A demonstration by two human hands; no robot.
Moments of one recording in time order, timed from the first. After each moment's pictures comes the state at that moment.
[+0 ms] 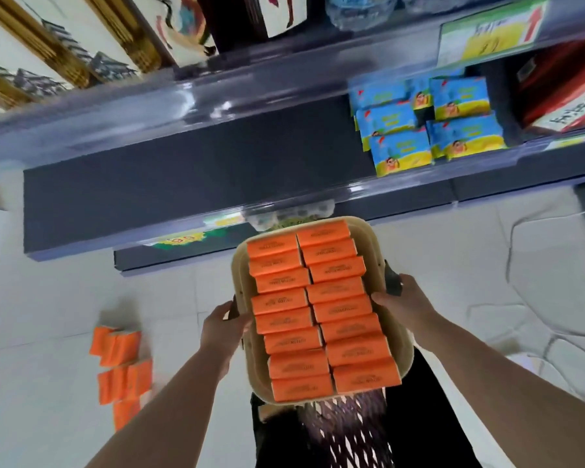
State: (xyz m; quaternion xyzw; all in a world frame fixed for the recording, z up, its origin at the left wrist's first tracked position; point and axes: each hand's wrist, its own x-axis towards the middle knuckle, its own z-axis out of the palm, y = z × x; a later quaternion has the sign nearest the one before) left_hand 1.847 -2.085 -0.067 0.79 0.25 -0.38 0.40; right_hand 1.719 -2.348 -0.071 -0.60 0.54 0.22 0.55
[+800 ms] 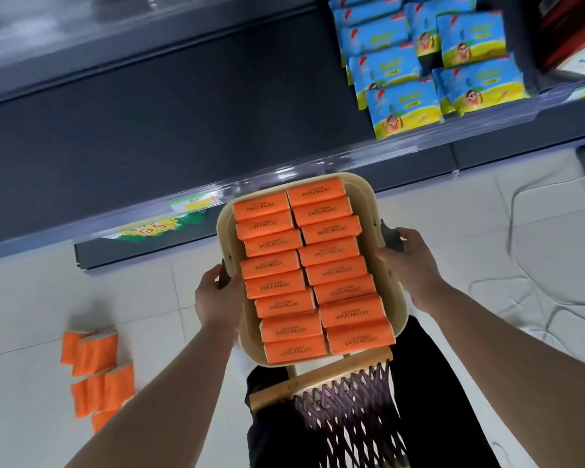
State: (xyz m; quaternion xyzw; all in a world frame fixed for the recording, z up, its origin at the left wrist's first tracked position) left_hand 1.865 -2.118 -0.137 0.84 0.24 -0.26 0.40; right_hand 1.738 -2.360 -0.143 -0.62 0.56 0.10 0.54
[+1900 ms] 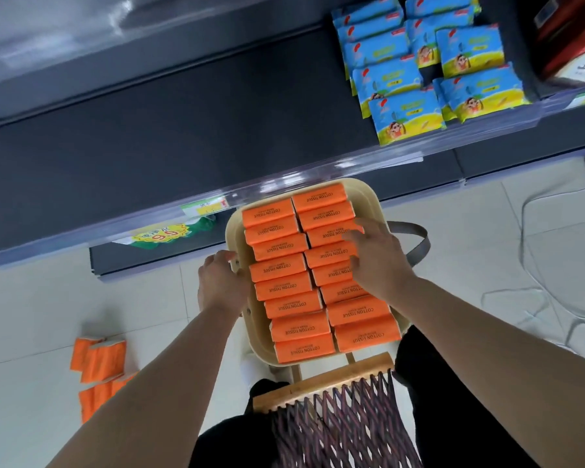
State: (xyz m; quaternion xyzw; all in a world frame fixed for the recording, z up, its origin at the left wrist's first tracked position) left_hand 1.890 -2.121 -0.136 0.95 0.01 -0.26 0.20; right_hand 1.768 -2.332 -0.136 -0.94 0.22 0.15 0.21
